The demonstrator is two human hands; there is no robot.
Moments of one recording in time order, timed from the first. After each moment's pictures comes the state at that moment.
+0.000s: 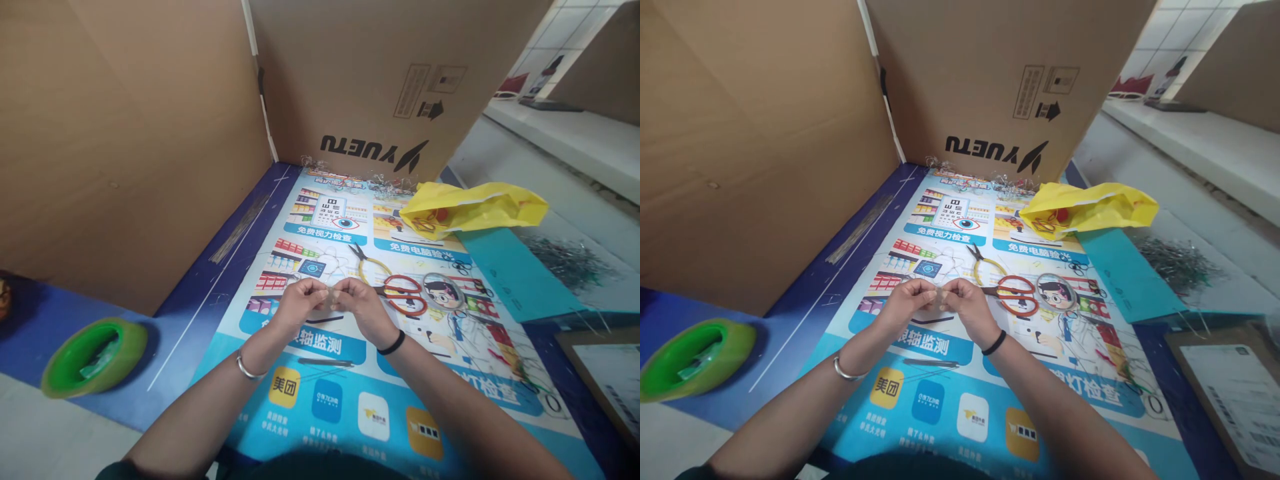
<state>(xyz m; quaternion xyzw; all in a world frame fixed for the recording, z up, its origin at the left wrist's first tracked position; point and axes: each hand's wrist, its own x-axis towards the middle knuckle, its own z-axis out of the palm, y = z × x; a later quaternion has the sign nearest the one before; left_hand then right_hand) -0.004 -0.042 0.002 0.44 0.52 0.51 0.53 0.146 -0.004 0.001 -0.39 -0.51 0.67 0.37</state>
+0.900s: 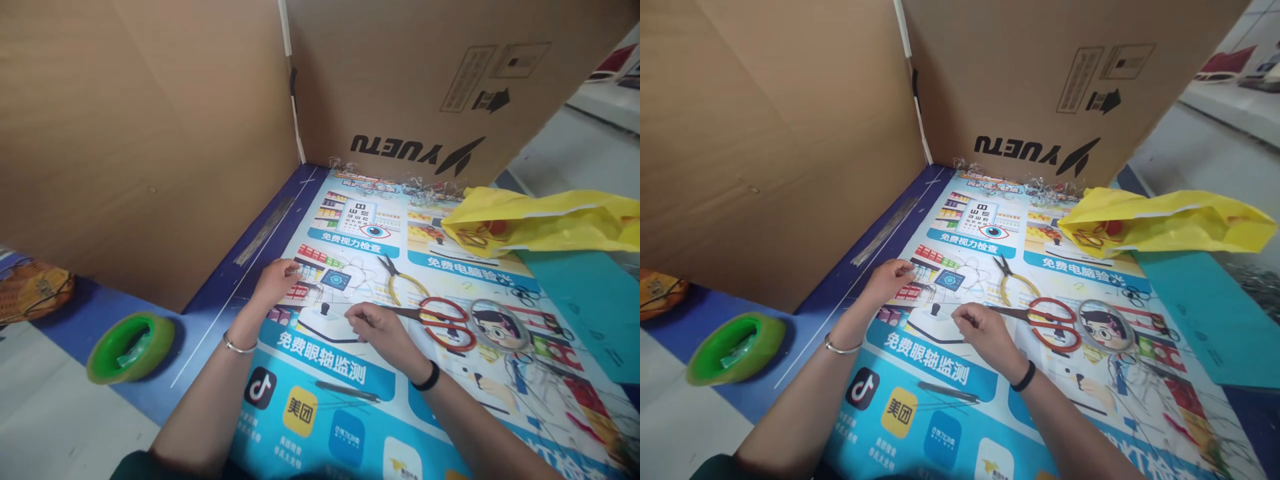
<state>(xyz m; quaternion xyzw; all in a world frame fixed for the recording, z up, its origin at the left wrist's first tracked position) -0.112 -0.003 -0.006 0.56 0.75 0.30 0.19 0.148 0.002 -0.008 -0.36 -0.72 0.54 0.24</state>
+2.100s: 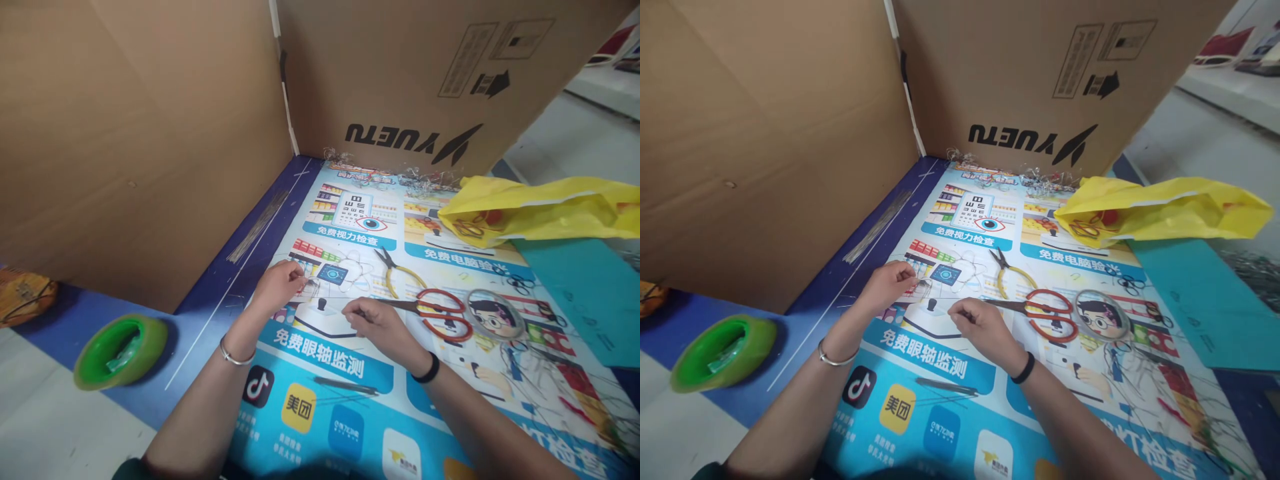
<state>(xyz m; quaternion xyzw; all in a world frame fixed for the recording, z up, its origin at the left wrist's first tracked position) -0.094 -0.015 0.006 0.63 0.70 0.27 0.18 0.147 0.003 0.000 -0.36 -0.75 0.51 0.22</state>
